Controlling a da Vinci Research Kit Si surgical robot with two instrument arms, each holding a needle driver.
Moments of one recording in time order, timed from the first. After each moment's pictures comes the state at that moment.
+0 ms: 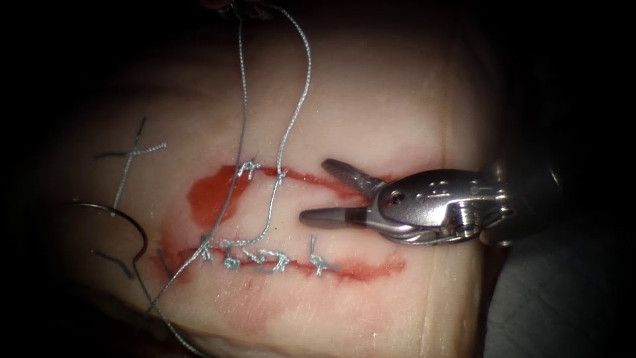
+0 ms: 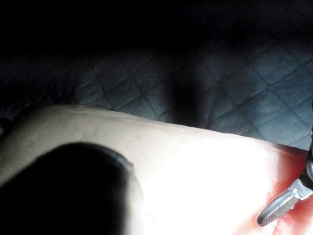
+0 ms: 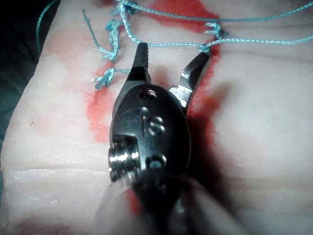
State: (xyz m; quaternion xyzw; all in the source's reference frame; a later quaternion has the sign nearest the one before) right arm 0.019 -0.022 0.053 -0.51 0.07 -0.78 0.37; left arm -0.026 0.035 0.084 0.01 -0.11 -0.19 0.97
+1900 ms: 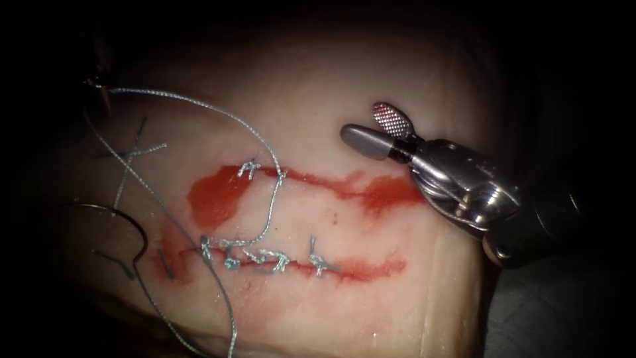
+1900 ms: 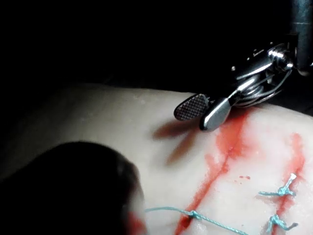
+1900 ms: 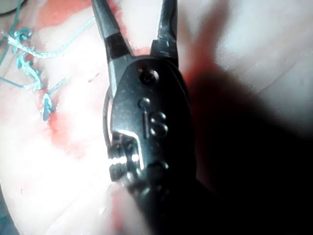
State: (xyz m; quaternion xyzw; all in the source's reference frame) right arm 0.016 -0.021 0.055 -0.52 0.13 -0.66 0.53; left arm -0.013 0.031 0.075 0.25 0.03 -0.15 0.96
